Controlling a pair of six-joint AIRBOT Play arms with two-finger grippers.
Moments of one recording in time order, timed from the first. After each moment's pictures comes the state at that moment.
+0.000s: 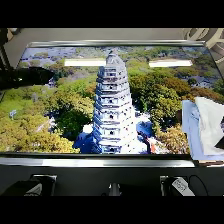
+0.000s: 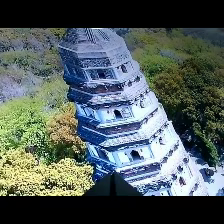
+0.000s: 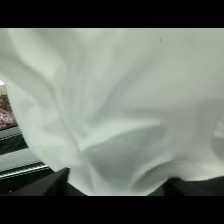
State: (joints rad) left arm -0.06 -1.05 1.32 1.03 -0.98 -1.30; right arm -0.94 -1.10 1.07 -1.47 1.53 0.92
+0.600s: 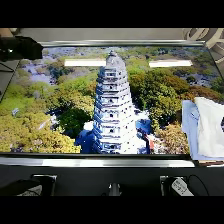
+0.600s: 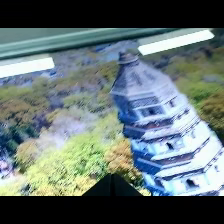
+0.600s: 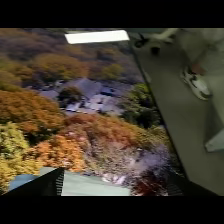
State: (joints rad) left arm -0.17 -1.29 1.80 1.48 -1.15 -1.50; right arm -0.76 -1.12 1.59 -1.10 1.15 0.85
